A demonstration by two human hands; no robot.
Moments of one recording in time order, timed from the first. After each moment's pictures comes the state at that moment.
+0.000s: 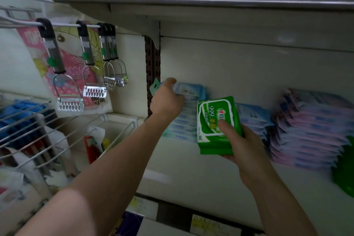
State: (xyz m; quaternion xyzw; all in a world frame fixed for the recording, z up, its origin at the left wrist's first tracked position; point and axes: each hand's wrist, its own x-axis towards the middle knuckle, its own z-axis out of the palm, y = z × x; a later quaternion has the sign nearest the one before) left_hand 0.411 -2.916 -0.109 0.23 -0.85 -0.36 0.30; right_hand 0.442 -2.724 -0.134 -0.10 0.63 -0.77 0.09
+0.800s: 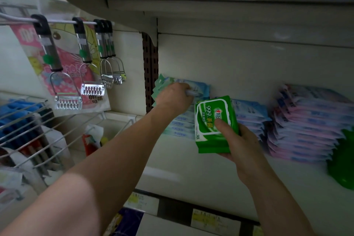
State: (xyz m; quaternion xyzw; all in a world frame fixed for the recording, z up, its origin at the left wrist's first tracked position) left_hand 0.411 -2.904 -0.097 0.14 -0.95 -0.21 0.20; right_hand 0.447 -2.726 -0.137 -0.08 0.63 -0.76 0.10
